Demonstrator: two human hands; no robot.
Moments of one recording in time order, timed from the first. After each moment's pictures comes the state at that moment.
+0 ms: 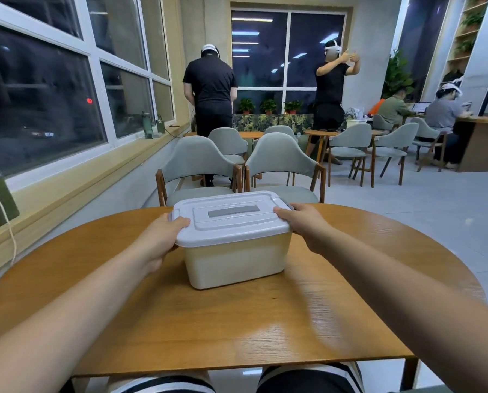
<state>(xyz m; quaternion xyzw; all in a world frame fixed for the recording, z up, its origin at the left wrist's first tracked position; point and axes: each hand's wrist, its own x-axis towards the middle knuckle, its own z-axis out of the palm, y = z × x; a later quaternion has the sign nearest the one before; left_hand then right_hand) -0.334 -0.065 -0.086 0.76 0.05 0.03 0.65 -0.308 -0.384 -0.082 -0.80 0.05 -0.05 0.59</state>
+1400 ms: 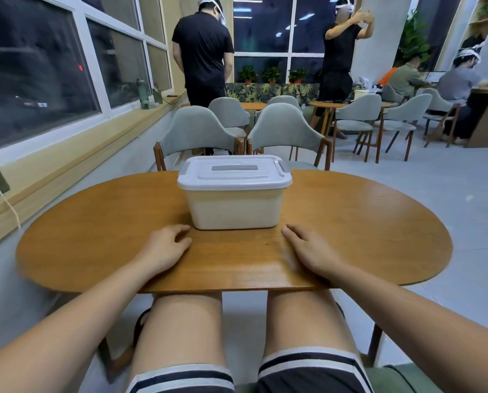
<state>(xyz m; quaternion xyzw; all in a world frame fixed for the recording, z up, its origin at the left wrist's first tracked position) -0.313 -0.038 -0.172 0.96 -0.03 0.03 0.28 -0.348 -0.397 -0.169 -0.93 0.00 -0.02 0.36</state>
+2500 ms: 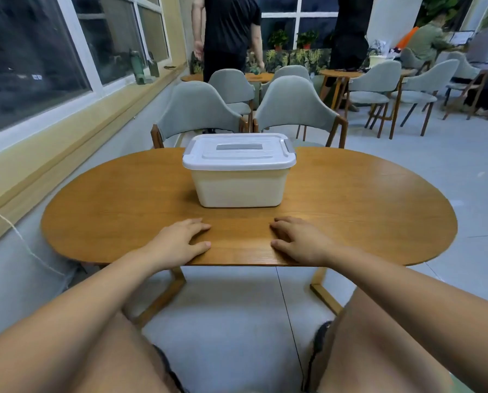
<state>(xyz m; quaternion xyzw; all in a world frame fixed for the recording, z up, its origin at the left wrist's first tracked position) -0.246 -0.038 -0.160 0.98 -0.15 -0.08 0.12 -0.264 -0.373 -0.156 -0.98 -0.14 0.08 0.14</state>
